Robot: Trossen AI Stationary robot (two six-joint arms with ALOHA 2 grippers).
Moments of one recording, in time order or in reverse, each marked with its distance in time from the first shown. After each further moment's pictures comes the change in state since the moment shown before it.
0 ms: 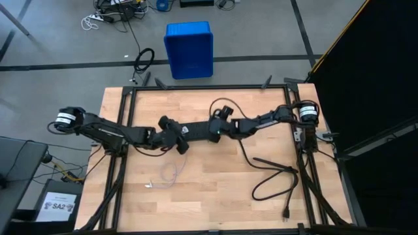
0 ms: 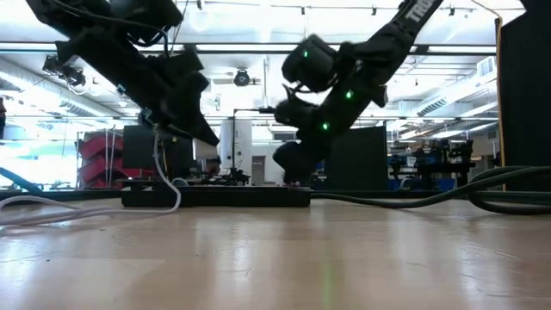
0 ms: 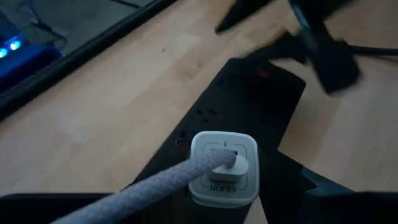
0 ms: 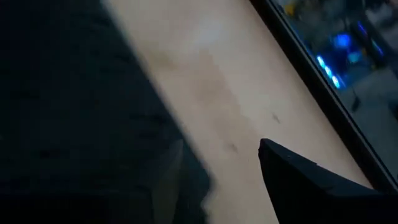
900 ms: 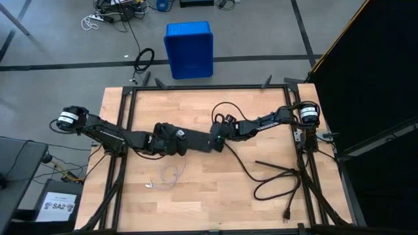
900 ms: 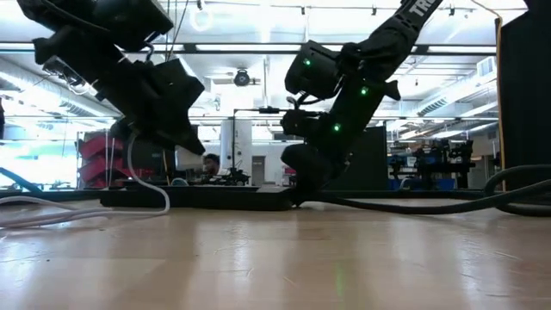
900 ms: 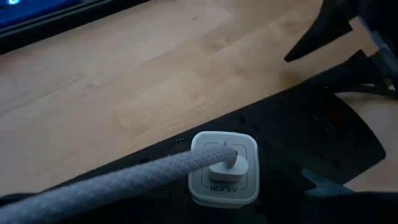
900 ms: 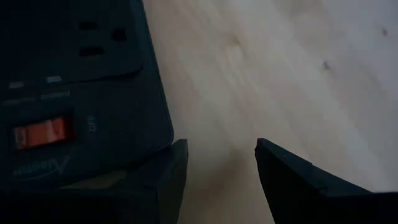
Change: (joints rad) left arm -0.109 0.028 0.001 -0.138 -0.136 -0.394; right arm 0.057 0.000 0.001 -0.193 -0.251 0.285
